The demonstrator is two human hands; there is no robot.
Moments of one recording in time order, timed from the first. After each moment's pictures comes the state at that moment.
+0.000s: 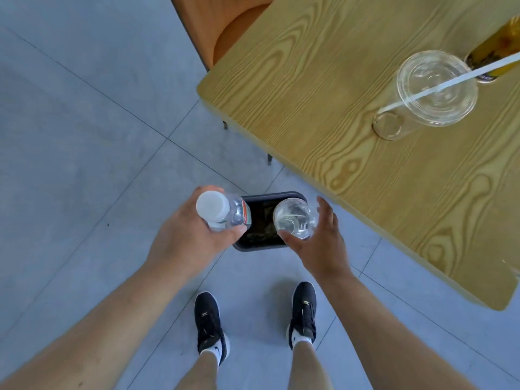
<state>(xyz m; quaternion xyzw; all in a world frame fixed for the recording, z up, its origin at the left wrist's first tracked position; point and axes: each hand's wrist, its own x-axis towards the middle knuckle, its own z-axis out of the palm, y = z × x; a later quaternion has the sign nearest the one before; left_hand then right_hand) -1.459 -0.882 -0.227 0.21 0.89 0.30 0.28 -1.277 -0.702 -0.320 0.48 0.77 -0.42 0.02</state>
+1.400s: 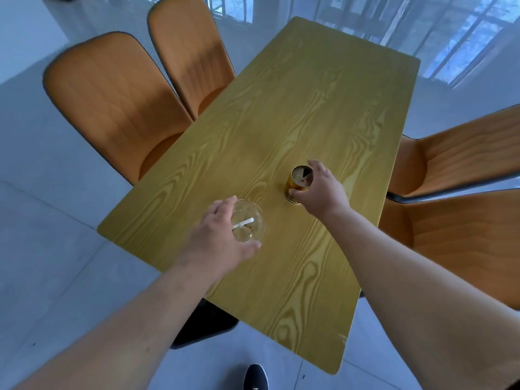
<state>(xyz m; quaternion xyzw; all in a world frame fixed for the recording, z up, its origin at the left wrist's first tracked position) -1.402 -0.590 -0.106 0.38 0.88 0.19 0.21 -1.284 -0.349 -0.130 0.48 0.83 -0.28 -0.06</state>
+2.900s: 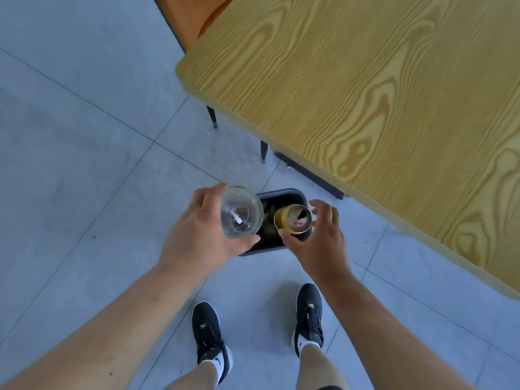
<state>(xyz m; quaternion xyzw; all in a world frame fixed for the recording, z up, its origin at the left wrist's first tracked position) -1.453 -0.866 -0.298 0.33 0.89 0.21 0.22 -1.276 -0.714 -0.364 0.46 0.81 -0.36 -0.07</state>
